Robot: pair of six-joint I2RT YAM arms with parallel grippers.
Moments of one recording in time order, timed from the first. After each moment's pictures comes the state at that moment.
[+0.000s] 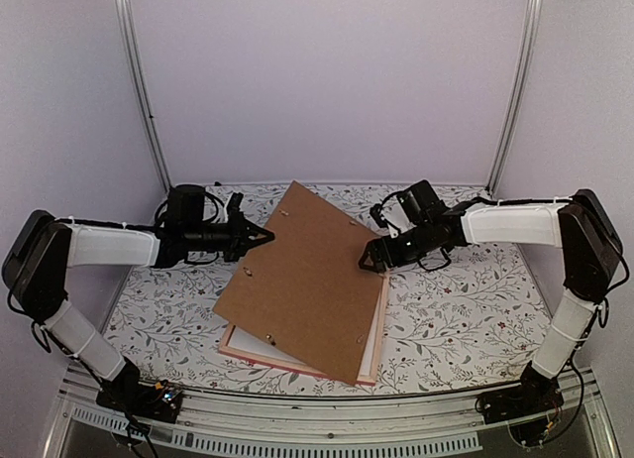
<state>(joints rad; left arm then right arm) -0.43 1.55 0.78 0.32 0.67 -0.97 0.63 1.75 1.16 -0.31 -0.26 0.24</state>
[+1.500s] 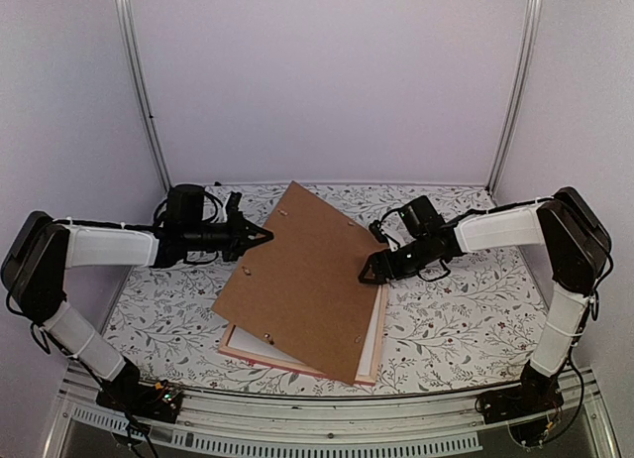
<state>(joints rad) -0.44 1.54 0.78 0.31 0.64 -0.95 0.61 1.84 1.08 -0.20 -0.40 0.24</state>
